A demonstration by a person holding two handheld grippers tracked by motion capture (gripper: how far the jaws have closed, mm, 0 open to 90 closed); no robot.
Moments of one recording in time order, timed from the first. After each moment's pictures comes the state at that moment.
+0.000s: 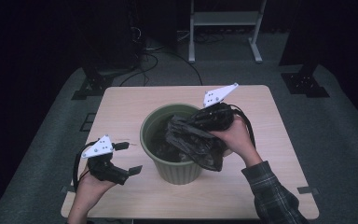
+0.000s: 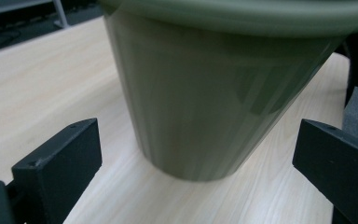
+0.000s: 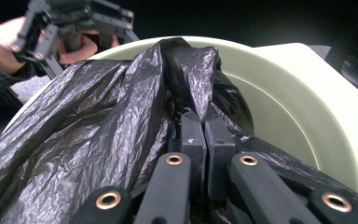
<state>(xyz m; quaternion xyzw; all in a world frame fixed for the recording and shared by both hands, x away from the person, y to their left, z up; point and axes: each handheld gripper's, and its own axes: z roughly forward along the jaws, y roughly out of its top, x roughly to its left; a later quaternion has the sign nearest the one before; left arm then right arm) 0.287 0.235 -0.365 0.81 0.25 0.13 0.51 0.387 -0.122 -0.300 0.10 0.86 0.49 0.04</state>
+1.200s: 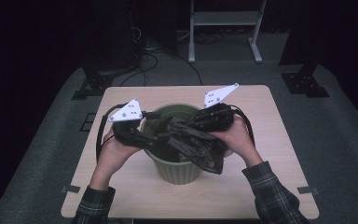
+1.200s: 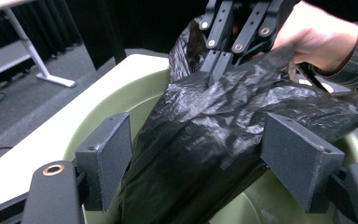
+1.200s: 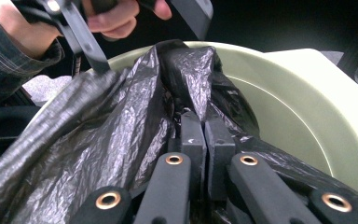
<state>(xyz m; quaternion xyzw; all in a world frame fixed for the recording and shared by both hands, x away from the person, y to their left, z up) 0.339 0.155 -0.290 0.84 0.14 0.15 0.51 0.386 -0.122 -0.300 0.09 0.86 0.50 0.02</state>
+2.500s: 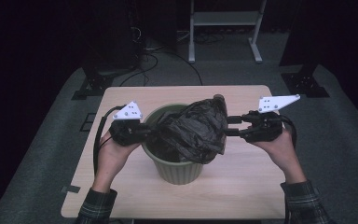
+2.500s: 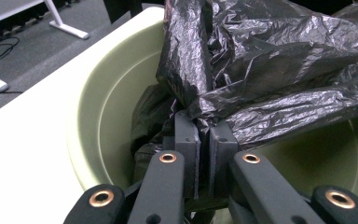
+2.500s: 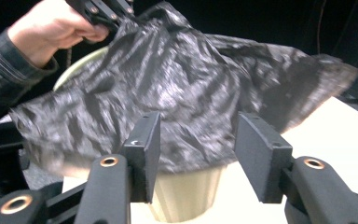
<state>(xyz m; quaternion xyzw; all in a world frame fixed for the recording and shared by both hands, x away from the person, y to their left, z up) 0.336 0.164 -0.294 0.86 0.21 0.14 0.45 0.352 -0.237 -0.306 0.17 0.81 0.56 0.06</state>
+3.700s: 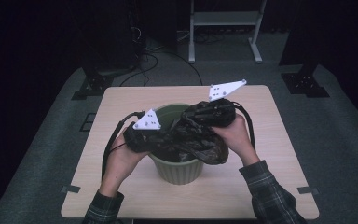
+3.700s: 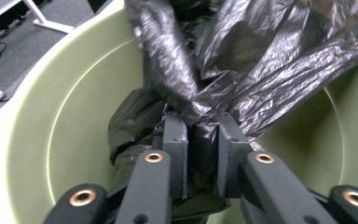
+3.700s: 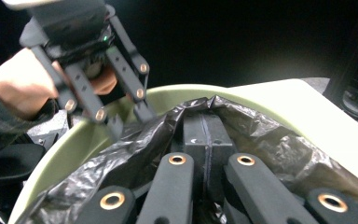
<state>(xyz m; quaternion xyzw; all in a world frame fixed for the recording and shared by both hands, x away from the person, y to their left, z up) 0.325 0.128 -0.301 0.89 0.15 0.15 0.40 0.387 -0.122 -0.288 0.11 0.82 0.56 0.03</state>
